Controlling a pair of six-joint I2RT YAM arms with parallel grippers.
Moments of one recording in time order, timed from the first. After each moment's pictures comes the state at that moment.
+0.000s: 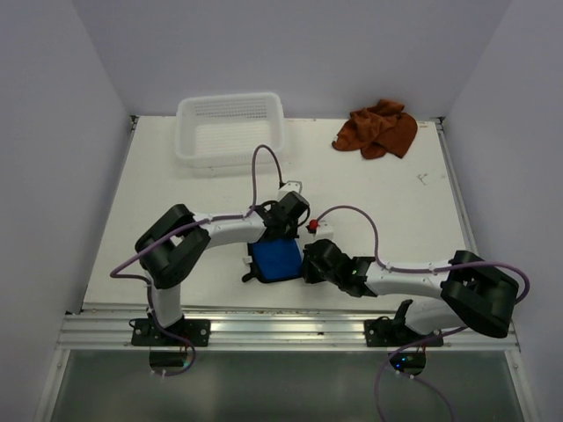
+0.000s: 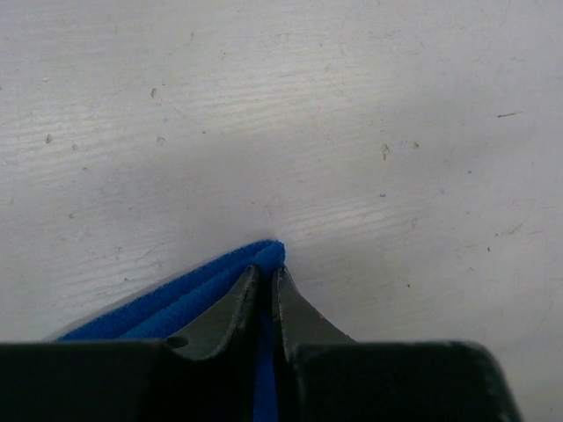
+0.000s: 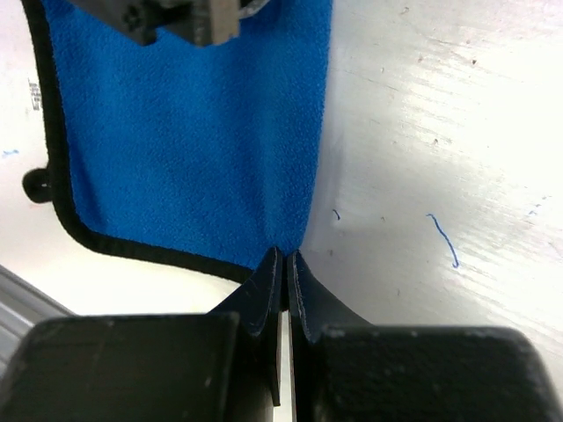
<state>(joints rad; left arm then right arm) -0.87 1.87 1.13 -0.23 -0.31 -0.65 1.03 1.34 0.47 0.09 0.24 0.78</state>
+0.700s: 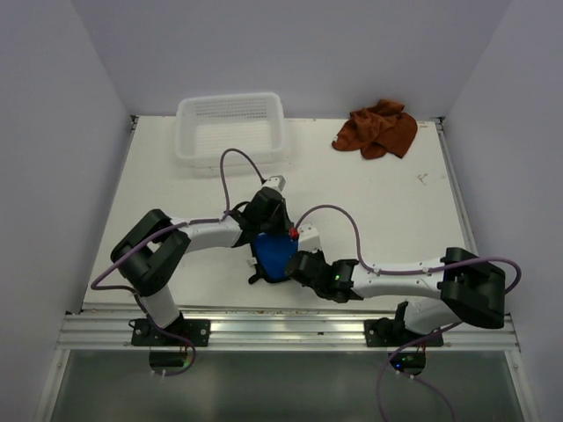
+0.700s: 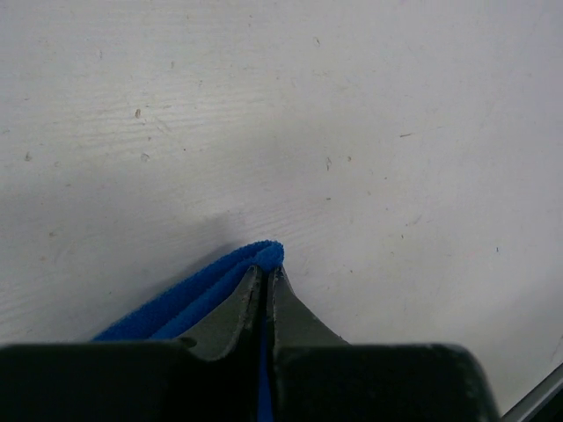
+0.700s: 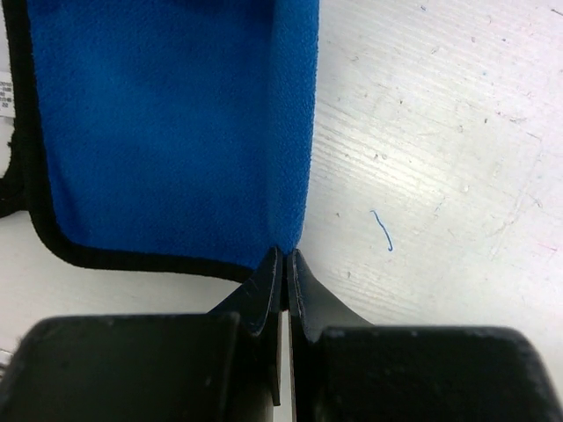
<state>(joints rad) -0.75 1.73 0.91 0.10 -0.06 -0.70 1.23 1.39 0.66 -0.22 0.61 0.68</state>
